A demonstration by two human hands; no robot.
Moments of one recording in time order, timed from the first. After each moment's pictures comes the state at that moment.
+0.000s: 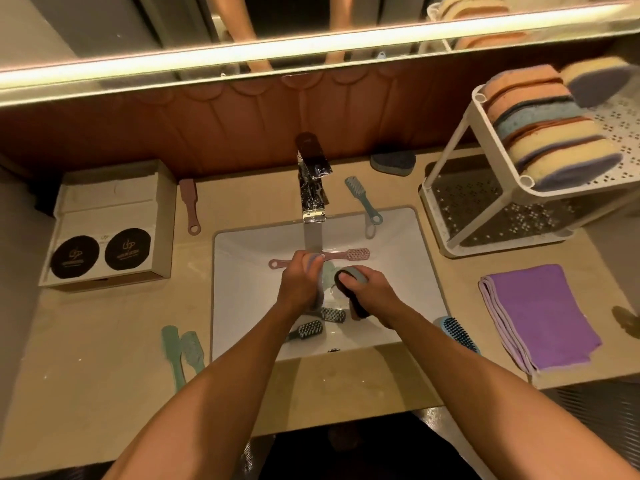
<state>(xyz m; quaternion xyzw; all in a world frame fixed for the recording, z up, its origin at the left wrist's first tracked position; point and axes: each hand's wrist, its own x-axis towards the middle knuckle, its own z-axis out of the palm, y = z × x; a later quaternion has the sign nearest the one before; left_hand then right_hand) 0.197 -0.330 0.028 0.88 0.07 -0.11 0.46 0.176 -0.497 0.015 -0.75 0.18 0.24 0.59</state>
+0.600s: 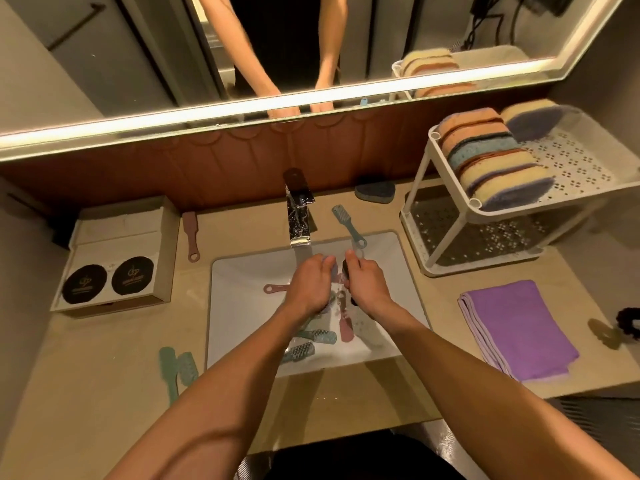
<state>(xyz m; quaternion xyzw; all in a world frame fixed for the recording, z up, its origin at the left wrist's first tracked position) 0.212 -0.376 0.084 0.91 -0.01 -0.12 0.39 0.198 -0.503 0.086 -0.81 0.18 0.10 0.55</state>
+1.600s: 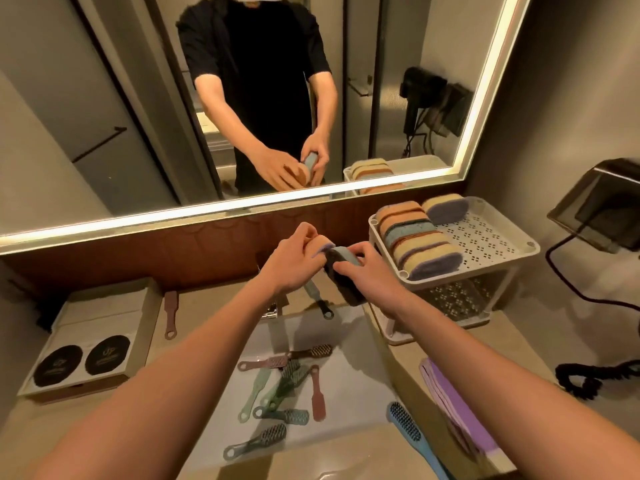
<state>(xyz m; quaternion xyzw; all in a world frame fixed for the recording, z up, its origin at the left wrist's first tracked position) 0.277 -0.424 0.252 0.90 -0.17 -0.03 0.39 0.216 -0.602 0.250 -0.80 0.05 0.06 0.60</state>
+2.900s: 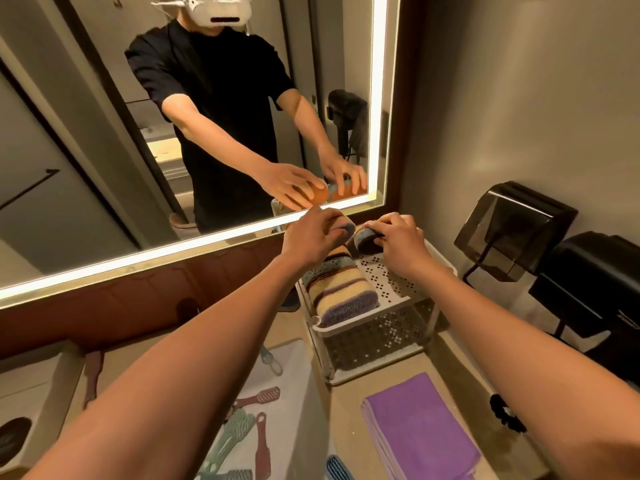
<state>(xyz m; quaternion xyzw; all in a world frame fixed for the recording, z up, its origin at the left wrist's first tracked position) 0.361 -0.650 0.287 0.92 -0.26 0.08 0.28 0.311 -0.848 0.251 -0.96 0.02 -0.14 0.23</state>
